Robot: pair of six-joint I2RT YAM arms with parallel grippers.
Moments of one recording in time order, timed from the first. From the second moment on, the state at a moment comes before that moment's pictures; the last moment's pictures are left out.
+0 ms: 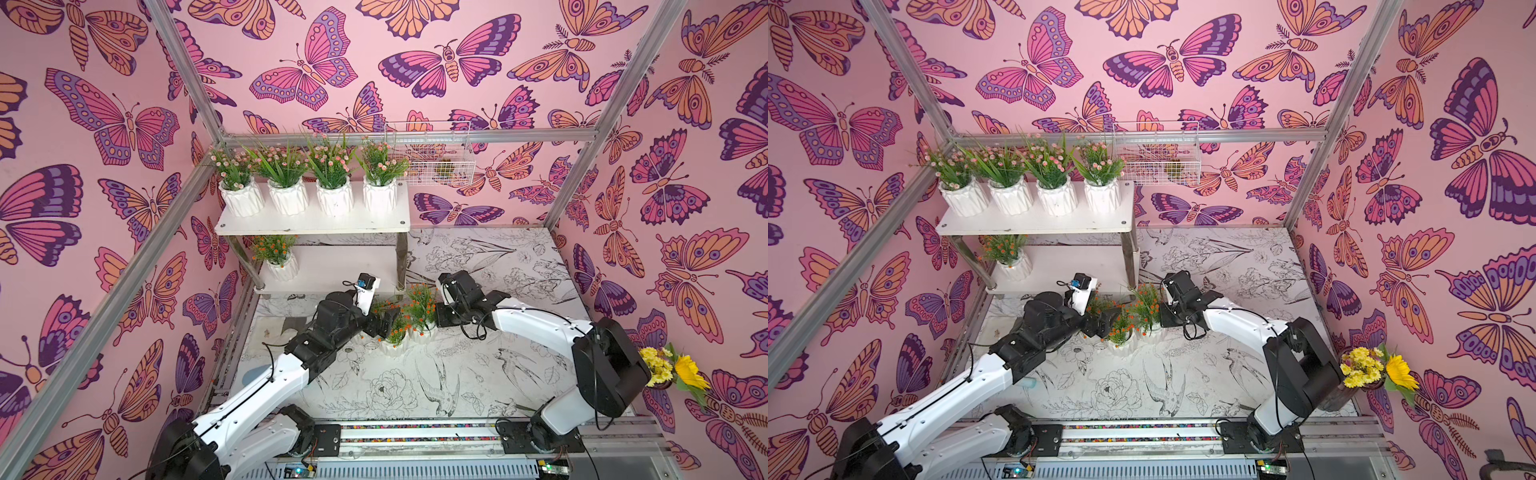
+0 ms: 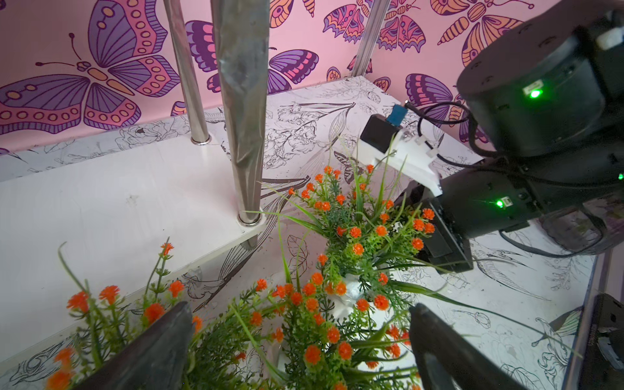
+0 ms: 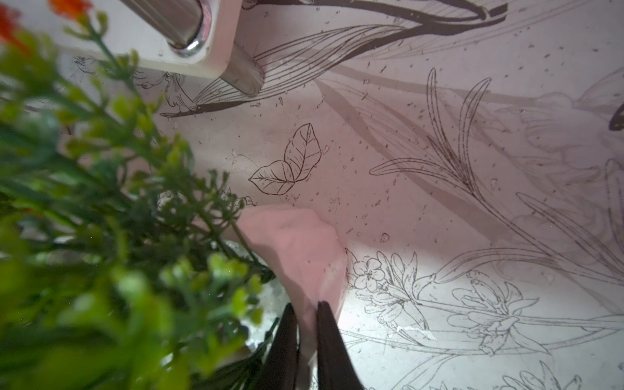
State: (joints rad) left arm -0.59 1.00 0.64 -0.01 0.14 -0.12; right arm 0.62 1.58 0.99 -0.41 -0.10 0.47
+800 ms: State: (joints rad) left arm -0.84 1.18 0.70 0.02 0.11 -0.06; right arm 0.40 1.38 0.86 -0.54 -0.16 0.44
